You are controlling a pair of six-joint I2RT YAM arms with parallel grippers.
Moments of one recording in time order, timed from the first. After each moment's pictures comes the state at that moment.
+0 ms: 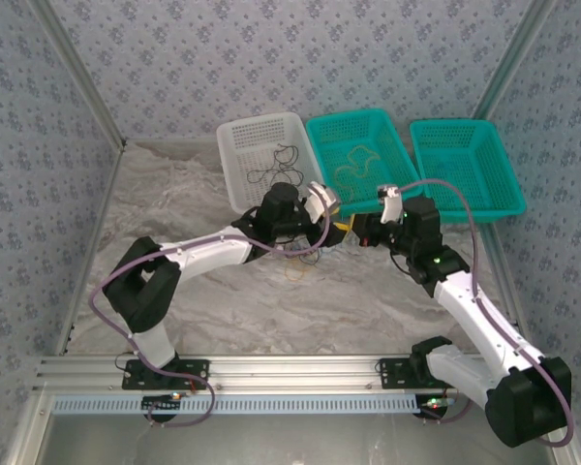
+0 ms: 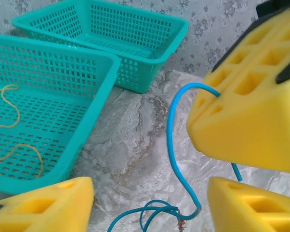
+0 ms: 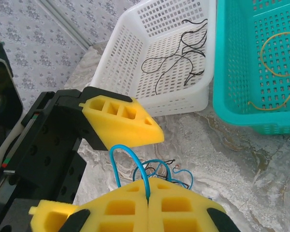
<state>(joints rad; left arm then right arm) -0.83 1.74 1.15 0.26 0.41 0.03 0.32 0.98 0.72 -0.16 -0.39 0.39</state>
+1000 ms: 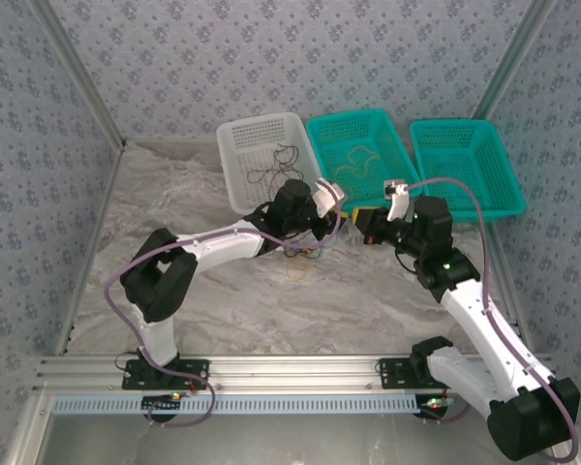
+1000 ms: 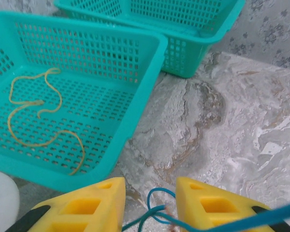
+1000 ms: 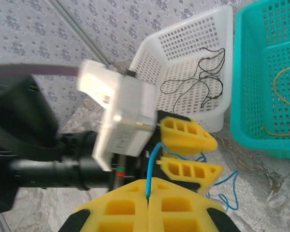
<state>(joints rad) -0.83 1.86 1.25 0.21 0.23 0.07 0.31 0.89 0.76 -0.17 -0.41 0.40</state>
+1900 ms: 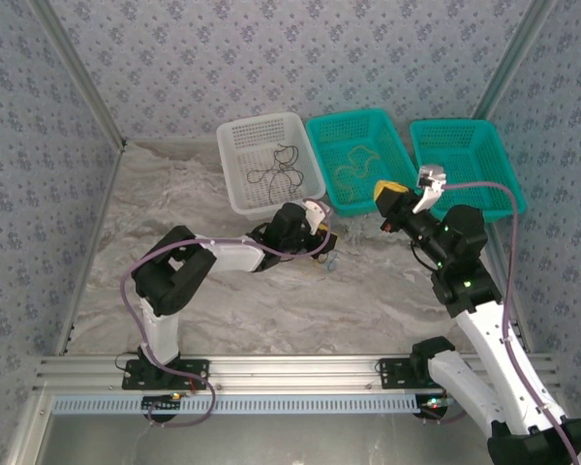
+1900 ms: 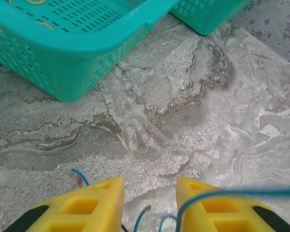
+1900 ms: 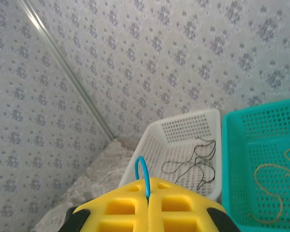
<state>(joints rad) -0.83 1.93 1.06 0.40 0.23 -0.26 0.28 0.75 0.81 -0.02 -0.29 0.42</state>
